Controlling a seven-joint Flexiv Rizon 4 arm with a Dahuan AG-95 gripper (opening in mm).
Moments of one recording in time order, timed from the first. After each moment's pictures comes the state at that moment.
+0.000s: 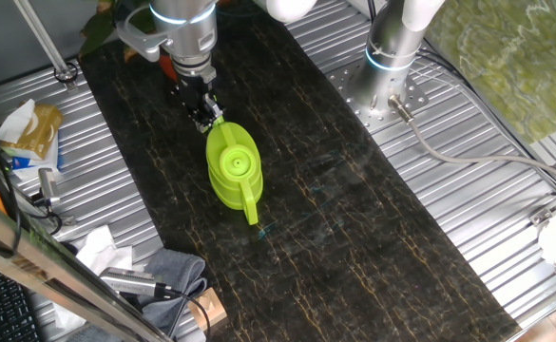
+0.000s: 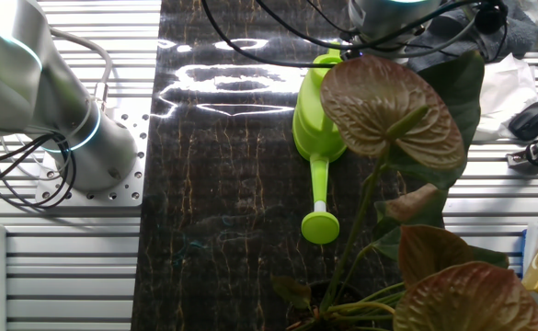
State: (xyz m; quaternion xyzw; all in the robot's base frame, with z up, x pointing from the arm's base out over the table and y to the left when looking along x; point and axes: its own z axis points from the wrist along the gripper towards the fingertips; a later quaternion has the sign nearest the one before) arm 0.516 0.013 0.192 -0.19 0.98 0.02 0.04
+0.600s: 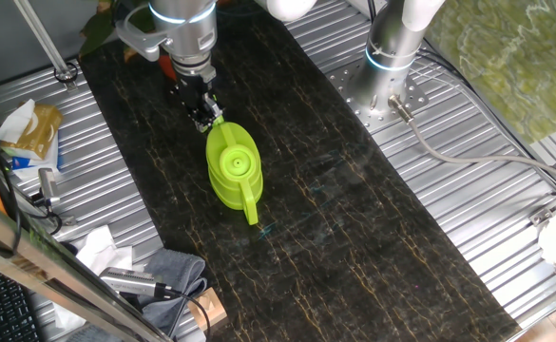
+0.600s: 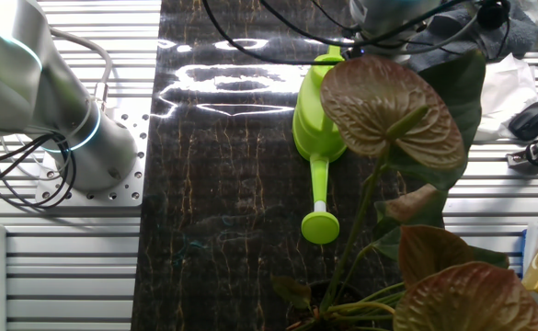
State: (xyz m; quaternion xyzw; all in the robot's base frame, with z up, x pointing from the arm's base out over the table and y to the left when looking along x) arm 0.519 0.014 0.195 -0.20 0.98 0.02 0.03
